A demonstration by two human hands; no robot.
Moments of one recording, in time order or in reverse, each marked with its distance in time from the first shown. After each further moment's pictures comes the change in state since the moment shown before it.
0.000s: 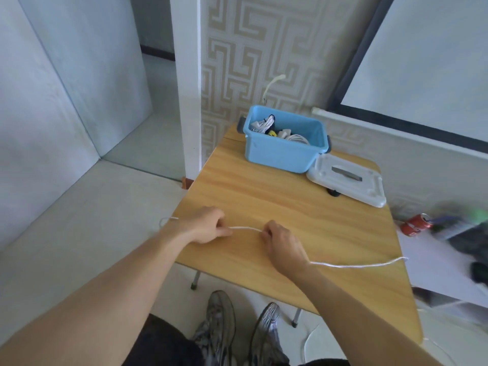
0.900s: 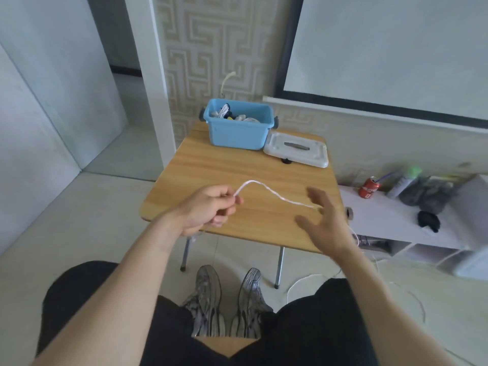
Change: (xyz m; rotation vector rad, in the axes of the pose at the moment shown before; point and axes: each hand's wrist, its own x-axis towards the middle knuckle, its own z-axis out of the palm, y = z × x) left_hand -0.156 0.112 0.029 -0.941 -0.140 0.297; right_hand -0.186 0.076 -0.102 0.370 0.380 0.033
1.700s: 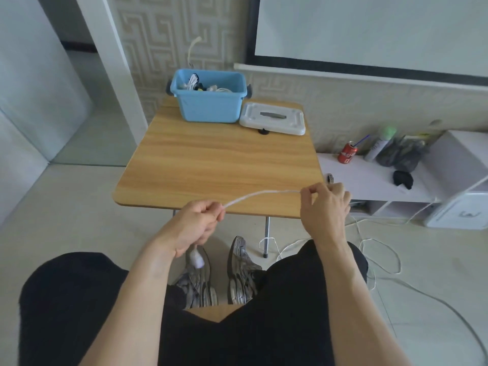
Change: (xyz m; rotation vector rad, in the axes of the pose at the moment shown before) left_hand -0.023 -0.055 0.046 -0.031 -0.040 -0.079; right_hand -0.044 0.009 0.002 -0.299 0.309 0.357
